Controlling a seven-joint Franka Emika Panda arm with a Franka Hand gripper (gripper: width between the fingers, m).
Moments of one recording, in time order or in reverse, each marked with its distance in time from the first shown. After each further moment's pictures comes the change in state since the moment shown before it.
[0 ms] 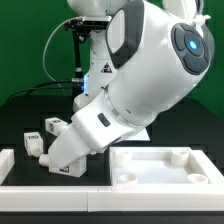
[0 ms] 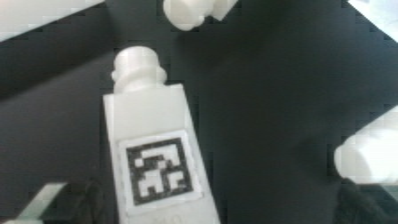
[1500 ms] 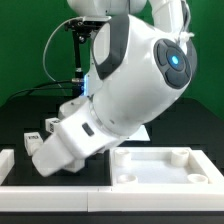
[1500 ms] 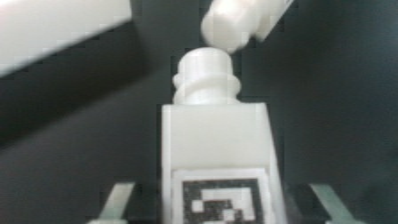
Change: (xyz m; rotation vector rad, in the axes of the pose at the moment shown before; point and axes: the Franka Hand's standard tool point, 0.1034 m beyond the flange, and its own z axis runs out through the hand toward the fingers) arm -0.020 0.012 0.004 -0.029 -0.044 0.030
